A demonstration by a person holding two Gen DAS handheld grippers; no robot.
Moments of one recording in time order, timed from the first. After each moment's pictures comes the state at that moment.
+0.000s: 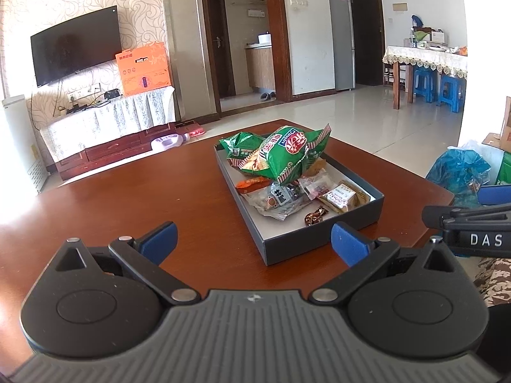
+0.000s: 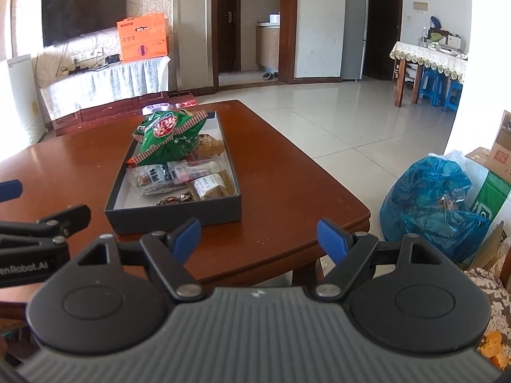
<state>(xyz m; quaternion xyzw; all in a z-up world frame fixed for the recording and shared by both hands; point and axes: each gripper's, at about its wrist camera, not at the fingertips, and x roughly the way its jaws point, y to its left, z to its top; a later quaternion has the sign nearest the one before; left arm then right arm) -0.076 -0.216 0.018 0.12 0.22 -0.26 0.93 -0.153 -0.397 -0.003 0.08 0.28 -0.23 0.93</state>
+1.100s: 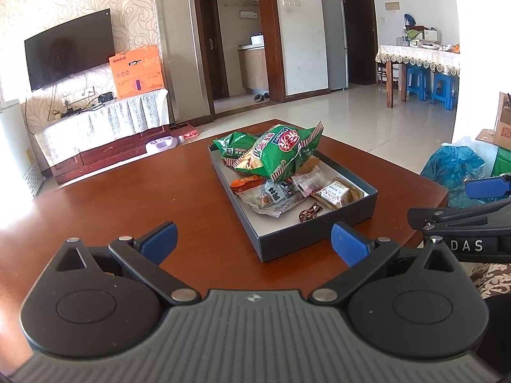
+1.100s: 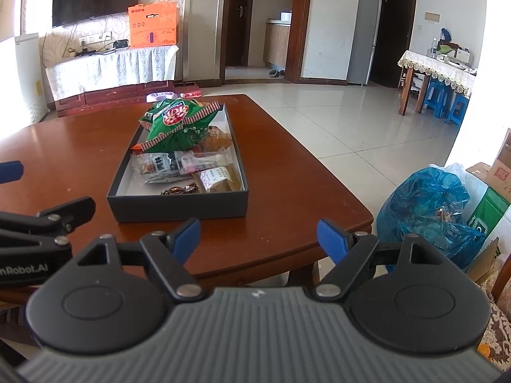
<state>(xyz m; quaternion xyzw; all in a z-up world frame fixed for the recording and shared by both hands) -0.083 -0.216 0.014 0.13 0.21 -0.28 0.93 -0.146 -0.389 -0.004 0.04 0.29 -0.23 0.93</state>
